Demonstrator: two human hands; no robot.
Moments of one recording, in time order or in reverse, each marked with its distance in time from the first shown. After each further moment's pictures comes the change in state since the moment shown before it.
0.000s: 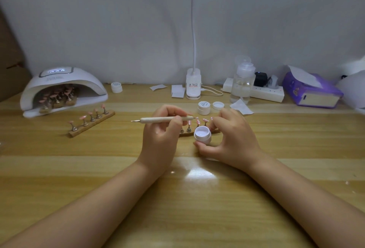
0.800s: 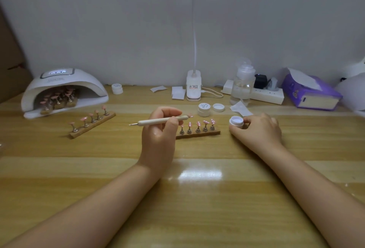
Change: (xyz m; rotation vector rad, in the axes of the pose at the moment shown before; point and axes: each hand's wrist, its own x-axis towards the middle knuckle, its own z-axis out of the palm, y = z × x) left_hand 0.000 -0.006 -0.001 -0.036 0.066 -0.070; right_hand 0.003 0.058 -0.007 -0.281 -0.217 0.761
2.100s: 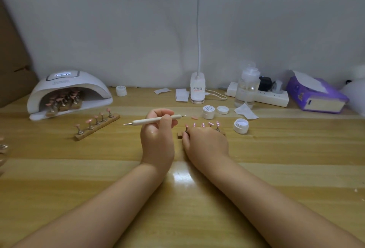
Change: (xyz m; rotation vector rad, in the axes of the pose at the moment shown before) left_hand 0.008 -0.001 0.002 -0.072 0.247 -0.112; right_hand -0.057 -0.107 0.026 -0.077 -0.060 -0.453
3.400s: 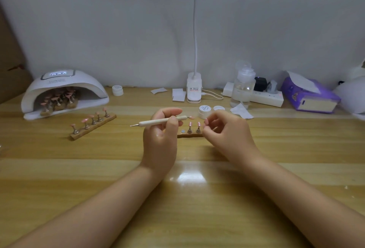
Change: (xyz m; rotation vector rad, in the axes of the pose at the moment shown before) left_hand -0.007 -0.002 -0.001 0.071 -0.188 0.116; right_hand -0.012 0.046 -0.036 0.658 0.195 0.073
